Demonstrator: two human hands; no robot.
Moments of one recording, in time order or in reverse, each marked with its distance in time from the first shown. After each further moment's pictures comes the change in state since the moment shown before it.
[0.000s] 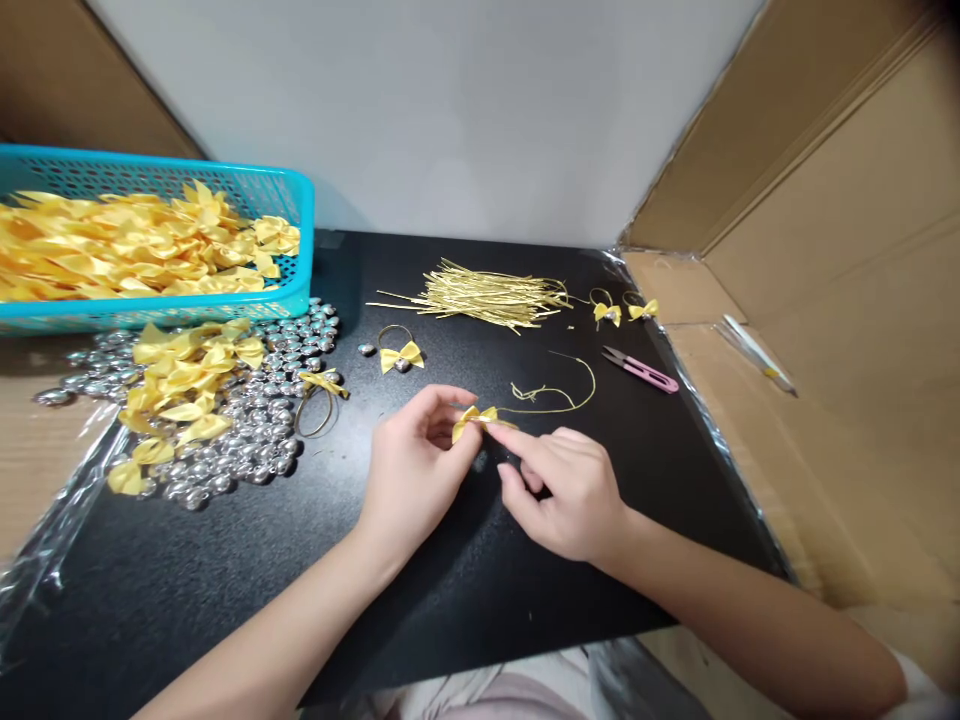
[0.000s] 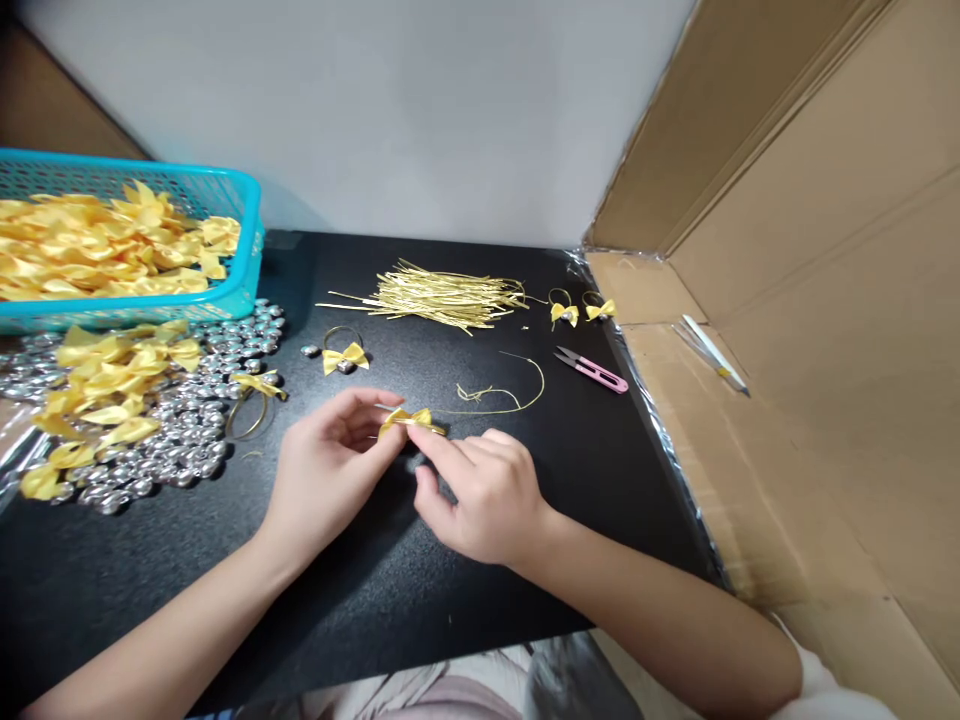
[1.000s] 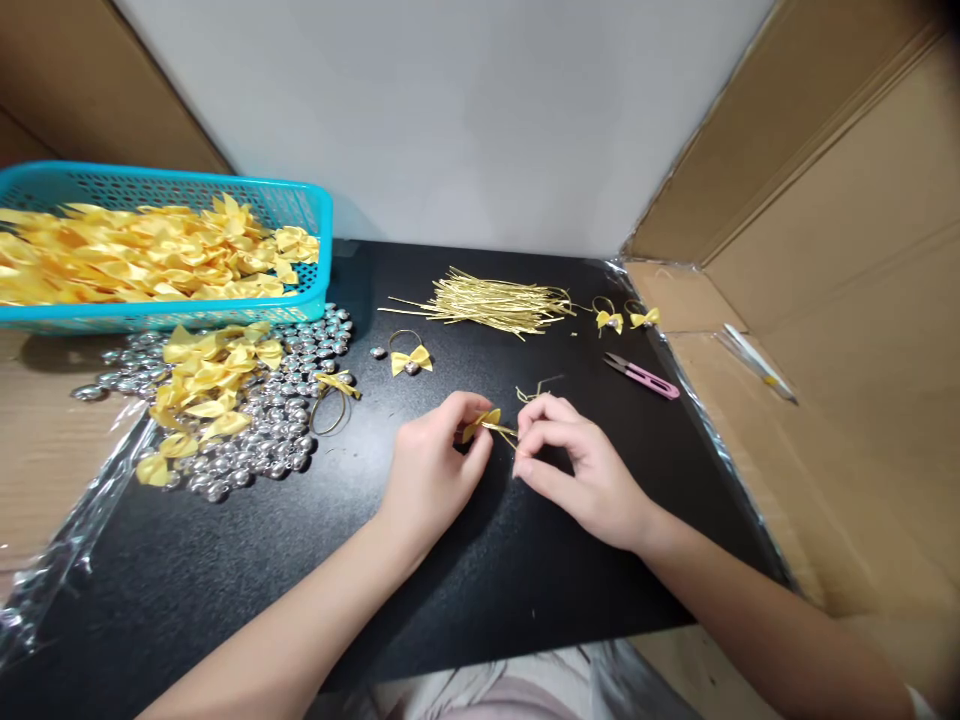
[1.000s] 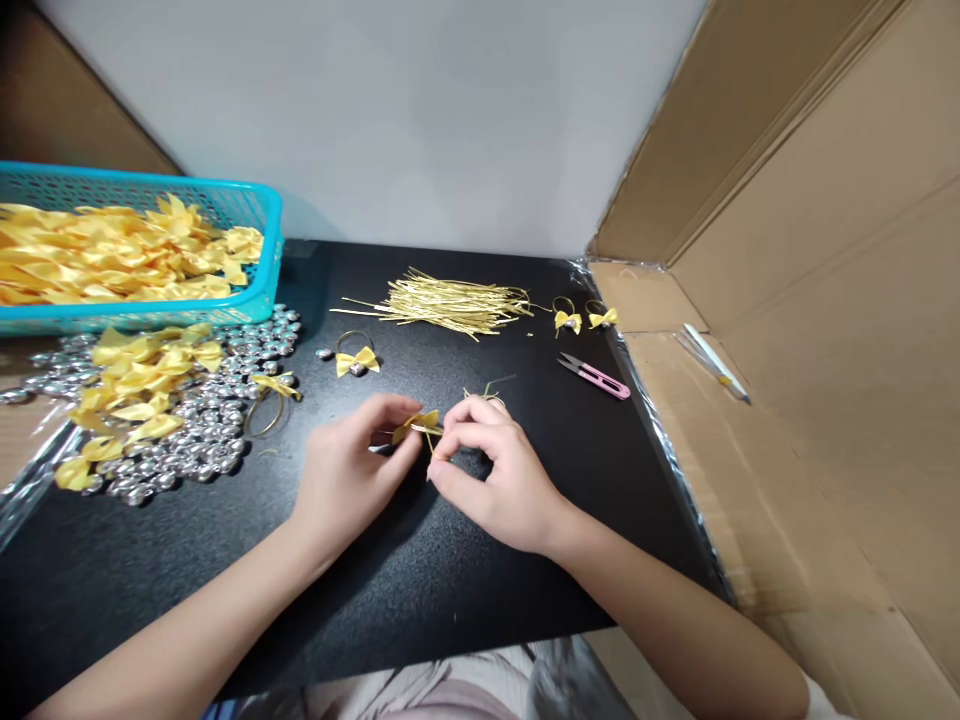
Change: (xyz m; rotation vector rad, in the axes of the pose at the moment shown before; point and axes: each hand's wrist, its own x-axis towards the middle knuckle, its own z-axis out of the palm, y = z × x) left_hand 0.000 -0.015 0.001 0.480 0.023 0.474; right_hand 0.019 0.010 -0.024 0.581 -0.236 0.436
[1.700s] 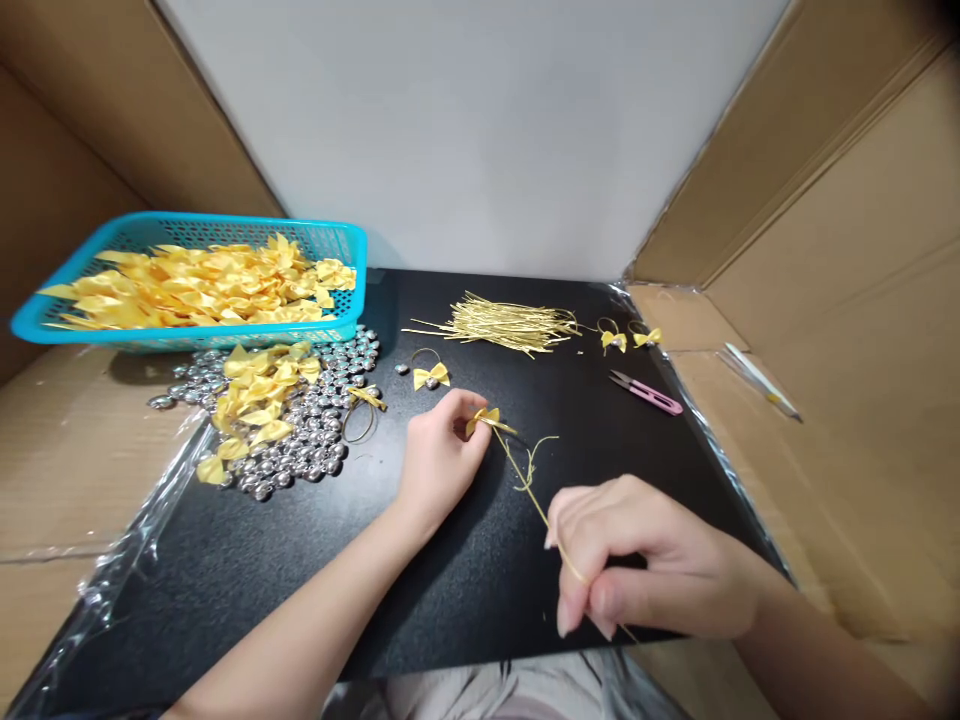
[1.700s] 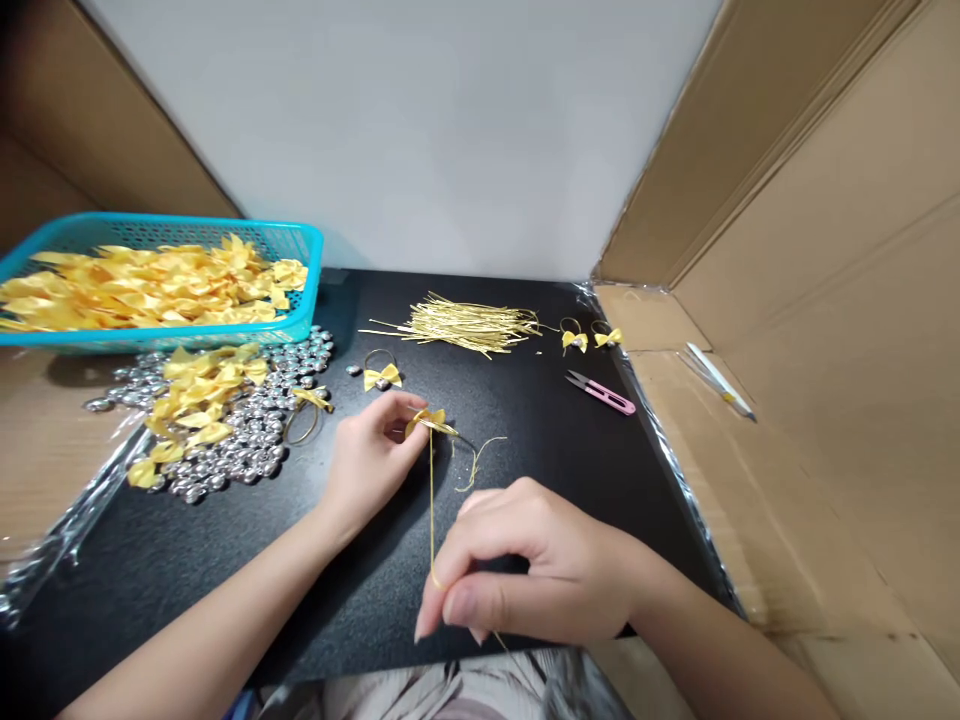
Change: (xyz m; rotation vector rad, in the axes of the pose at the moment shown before) left_hand 0.015 -0.009 -0.002 -0.271 0.051 -0.353; right_hand -0.019 -0.036 -0.025 0.384 -0.500 -0.230
